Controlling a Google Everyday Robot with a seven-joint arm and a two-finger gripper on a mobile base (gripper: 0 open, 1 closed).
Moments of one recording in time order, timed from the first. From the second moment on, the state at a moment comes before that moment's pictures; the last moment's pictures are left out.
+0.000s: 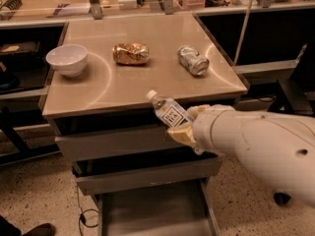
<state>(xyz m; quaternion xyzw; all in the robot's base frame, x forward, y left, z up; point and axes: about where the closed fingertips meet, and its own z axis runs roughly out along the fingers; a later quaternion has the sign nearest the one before) 0.489 -0.081 0.823 -0.38 0.81 0.02 0.45</state>
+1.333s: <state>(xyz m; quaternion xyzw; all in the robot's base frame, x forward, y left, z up) 0.583 -0.020 0.899 -0.43 0.76 0.04 0.49</state>
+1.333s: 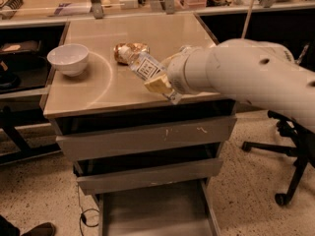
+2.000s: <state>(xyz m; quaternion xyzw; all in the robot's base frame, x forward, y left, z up) 0.645 0.015 0.900 -0.47 0.75 0.05 0.46</state>
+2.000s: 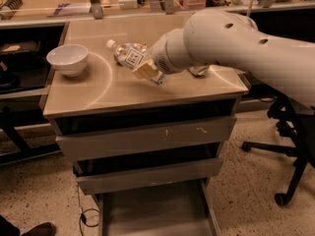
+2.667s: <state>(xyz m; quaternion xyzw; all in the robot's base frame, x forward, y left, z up) 0.682 0.022 0.866 -0.49 0.76 0.05 0.42</state>
